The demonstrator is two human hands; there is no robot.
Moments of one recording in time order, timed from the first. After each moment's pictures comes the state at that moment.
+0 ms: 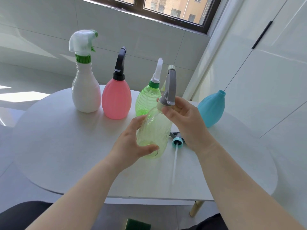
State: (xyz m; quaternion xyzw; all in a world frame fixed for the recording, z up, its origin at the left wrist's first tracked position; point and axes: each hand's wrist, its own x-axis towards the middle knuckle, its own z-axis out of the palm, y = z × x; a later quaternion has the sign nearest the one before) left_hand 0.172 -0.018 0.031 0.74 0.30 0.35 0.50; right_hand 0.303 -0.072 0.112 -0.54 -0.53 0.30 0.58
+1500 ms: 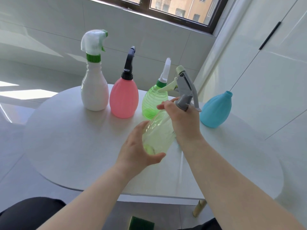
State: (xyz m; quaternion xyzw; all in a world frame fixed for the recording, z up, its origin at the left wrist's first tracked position) left_hand 0.168 -0.033 0.016 0.75 0.37 0.36 0.42; right_hand 0.270 -0.055 0.110 -0.63 -0.40 0.22 0.63
